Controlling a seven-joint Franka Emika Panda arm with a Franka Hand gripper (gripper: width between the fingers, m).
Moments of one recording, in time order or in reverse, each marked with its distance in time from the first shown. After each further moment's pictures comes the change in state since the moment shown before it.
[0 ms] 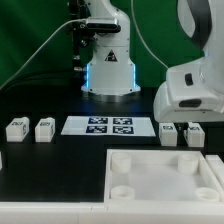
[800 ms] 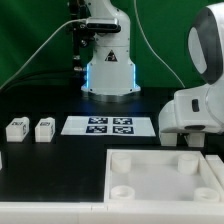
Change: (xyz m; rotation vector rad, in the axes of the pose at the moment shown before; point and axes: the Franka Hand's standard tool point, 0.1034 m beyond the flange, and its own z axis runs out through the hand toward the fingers) arm 0.000 -0.015 0.053 -0.032 -0.030 0.003
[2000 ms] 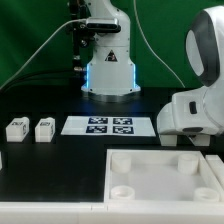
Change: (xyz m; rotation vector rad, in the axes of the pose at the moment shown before) arm 0.001 0.001 0.002 0.000 0.000 -0.003
